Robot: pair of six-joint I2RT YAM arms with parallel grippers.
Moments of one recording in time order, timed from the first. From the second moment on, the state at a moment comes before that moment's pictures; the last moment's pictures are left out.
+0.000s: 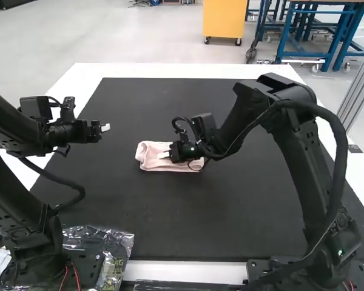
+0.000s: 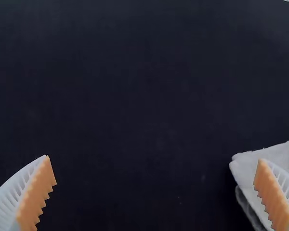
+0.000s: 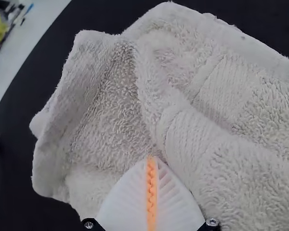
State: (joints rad) left arm 0.31 1.45 0.48 0.48 0.60 0.08; right arm 0.64 2.32 1.14 0.61 -0.70 0.32
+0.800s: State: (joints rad) left arm 0.16 1.11 0.79 0.27 0.59 -0.12; right arm 0.43 1.41 1.17 0.30 -0.49 0.37
